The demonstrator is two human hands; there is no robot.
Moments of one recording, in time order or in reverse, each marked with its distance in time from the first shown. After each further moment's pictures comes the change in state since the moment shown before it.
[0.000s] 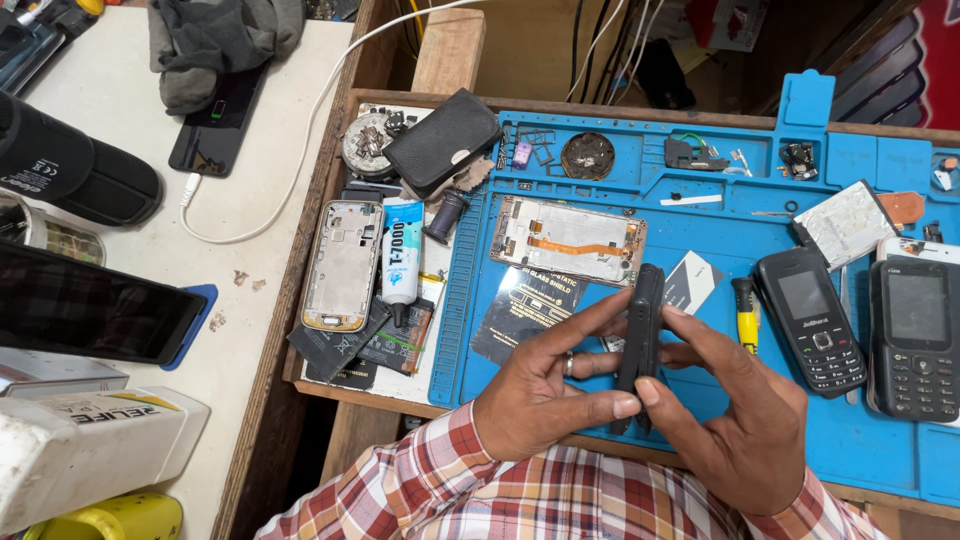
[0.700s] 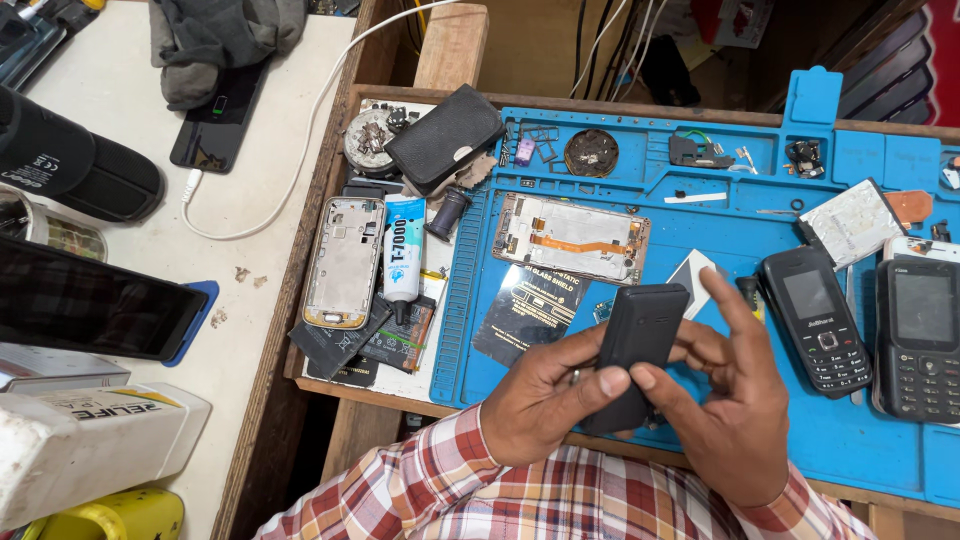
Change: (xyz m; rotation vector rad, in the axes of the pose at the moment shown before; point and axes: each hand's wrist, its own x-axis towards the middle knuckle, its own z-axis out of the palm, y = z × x) left_hand -0.007 -0.006 -0.003 0.094 -0.045 -0.005; right_hand -0.004 0.014 0.018 0.455 0.008 0.190
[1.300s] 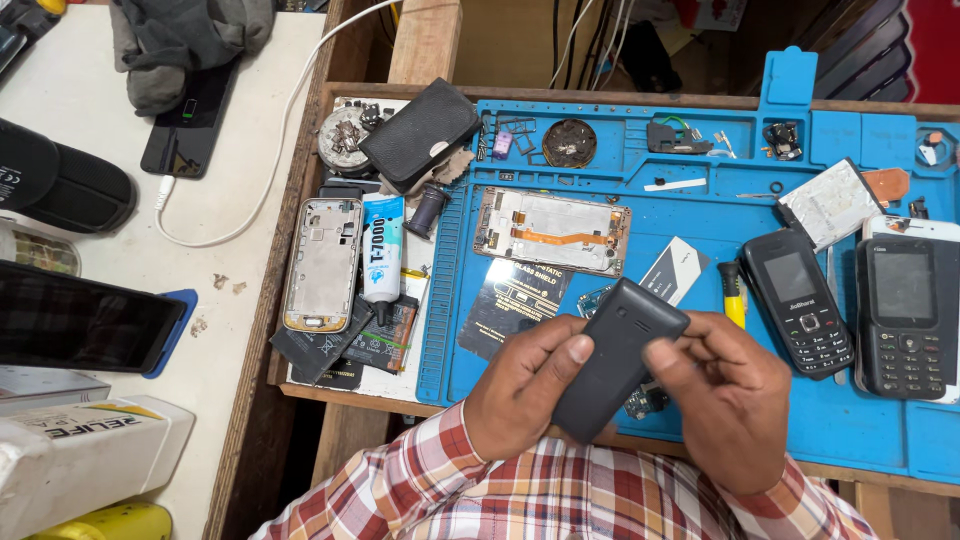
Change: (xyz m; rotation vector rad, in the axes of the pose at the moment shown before) left_hand 0.005 0.002 -0.001 0.036 0.081 -0.071; right_hand -0.017 0.029 -0.020 -0.046 0.133 0.246
